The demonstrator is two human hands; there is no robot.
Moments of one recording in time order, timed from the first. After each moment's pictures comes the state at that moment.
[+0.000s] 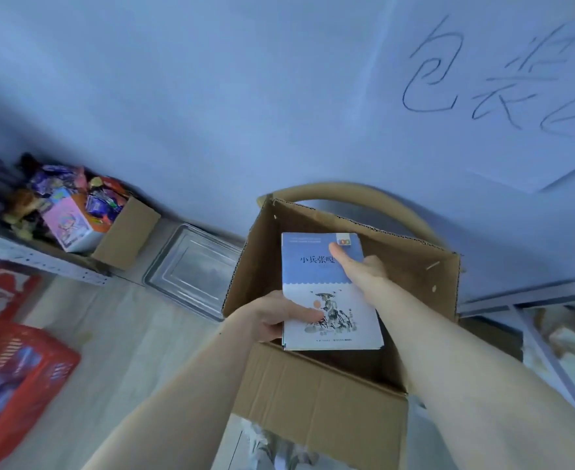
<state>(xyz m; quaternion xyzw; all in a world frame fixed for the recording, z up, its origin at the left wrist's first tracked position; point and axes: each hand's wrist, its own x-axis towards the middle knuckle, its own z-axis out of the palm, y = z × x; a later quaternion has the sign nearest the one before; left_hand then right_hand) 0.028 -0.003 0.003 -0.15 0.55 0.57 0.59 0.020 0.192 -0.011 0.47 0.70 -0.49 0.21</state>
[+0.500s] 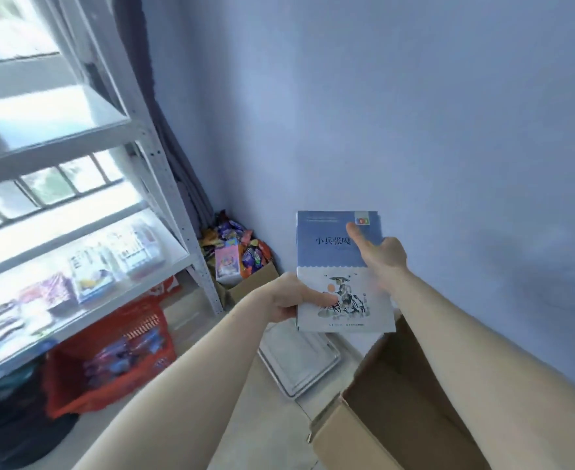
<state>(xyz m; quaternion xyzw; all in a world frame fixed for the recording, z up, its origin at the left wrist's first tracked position) 0.029 -0.216 0.251 -0.11 0.62 0.72 0.29 -0.071 -0.044 0.252 0.13 0.84 -0.52 0.07</state>
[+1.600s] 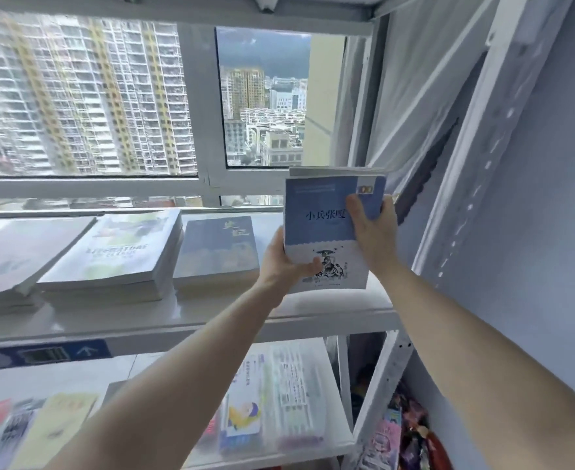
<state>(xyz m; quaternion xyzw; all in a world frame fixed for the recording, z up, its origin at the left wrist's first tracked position) -0.099 -0.830 0.396 -0.26 0.68 0.57 -0.38 -0.247 -0.746 0.439 -0.37 0.58 -0.72 0.02</state>
